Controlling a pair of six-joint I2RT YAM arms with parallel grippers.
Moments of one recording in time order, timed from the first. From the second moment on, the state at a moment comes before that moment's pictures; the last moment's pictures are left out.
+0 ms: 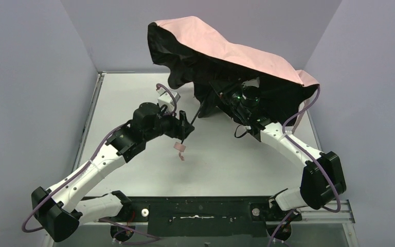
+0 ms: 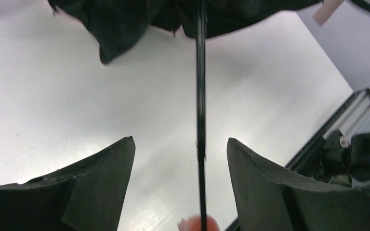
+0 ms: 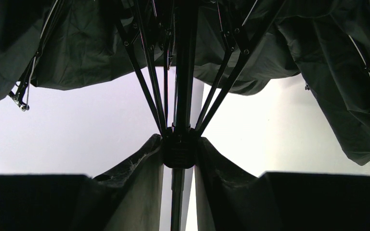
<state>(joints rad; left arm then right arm) -0.68 1.12 1.05 -0.30 0.09 -0.33 0.52 1.42 1.03 0.35 0.02 1.14</state>
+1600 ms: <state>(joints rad) -0.79 1.32 1.21 -0.42 -0.07 -0.30 0.68 1.35 0.94 0.30 0.03 1.13</state>
